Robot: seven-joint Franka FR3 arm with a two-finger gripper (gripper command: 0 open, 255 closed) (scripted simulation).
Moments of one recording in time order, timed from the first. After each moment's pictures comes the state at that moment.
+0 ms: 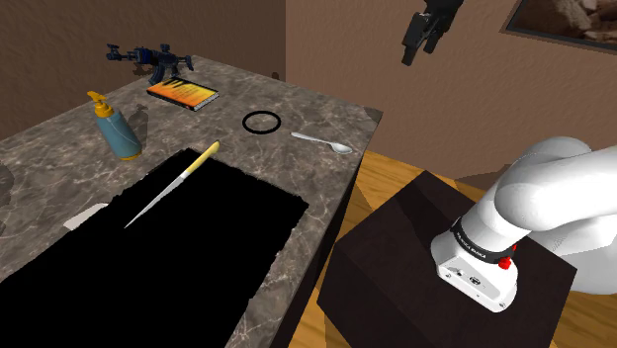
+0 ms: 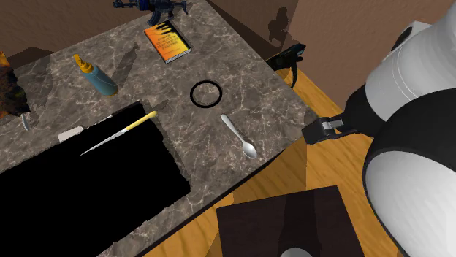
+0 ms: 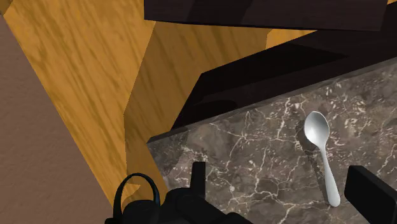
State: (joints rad) arm 0.00 -0.74 -0.02 -2.34 -0.08 1.69 -0.05
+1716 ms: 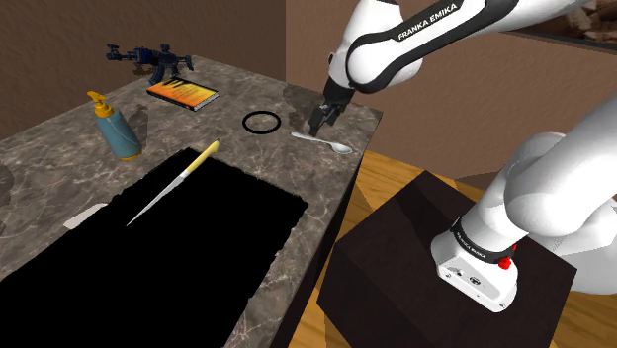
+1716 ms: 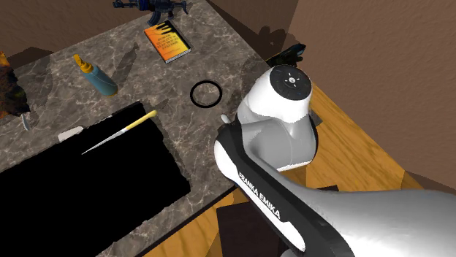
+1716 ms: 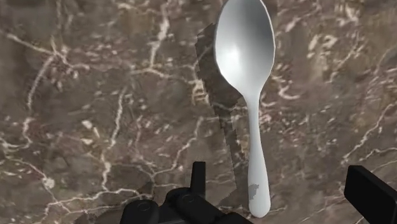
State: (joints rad) arm 0.21 -0.21 0.02 -2.54 0.21 2.55 -0.14
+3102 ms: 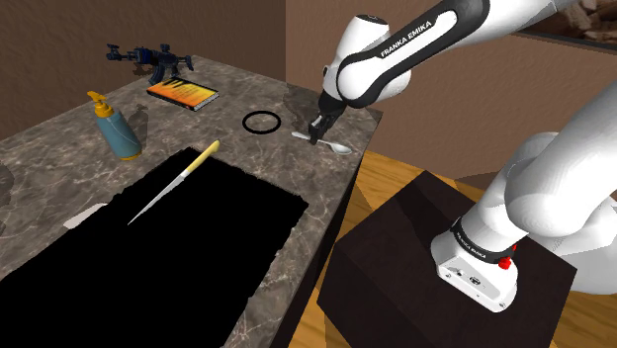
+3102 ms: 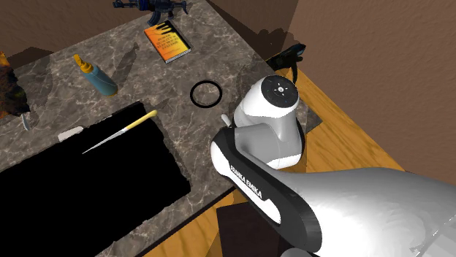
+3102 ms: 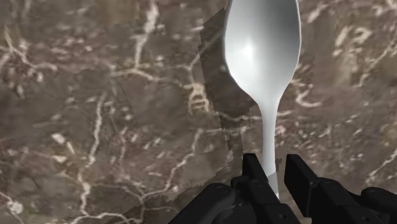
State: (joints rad) arm 0.23 -0.11 0.02 -2.54 0.24 2.65 -0.16
